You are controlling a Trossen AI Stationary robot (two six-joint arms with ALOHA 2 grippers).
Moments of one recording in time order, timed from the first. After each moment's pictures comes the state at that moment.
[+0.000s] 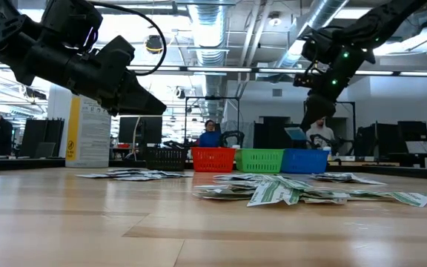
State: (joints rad) left arm -0.07 1.33 0.26 0.76 -0.37 -0.12; right arm -0.70 1.30 0.77 -0.30 0.12 -0.47
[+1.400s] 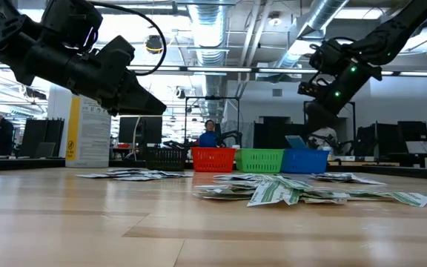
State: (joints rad) left arm -0.07 1.33 0.26 0.76 -0.37 -0.12; right arm -0.74 1.30 0.61 -0.04 0.08 -0.30
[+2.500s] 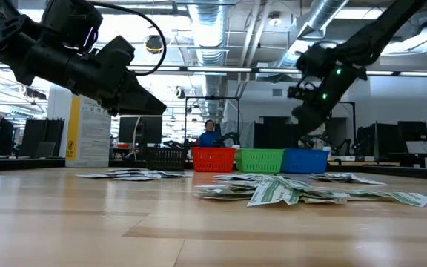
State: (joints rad) left arm -0.07 1.33 0.26 0.76 -0.37 -0.12; right arm -0.67 1.39 0.72 -0.12 0.13 -0.25
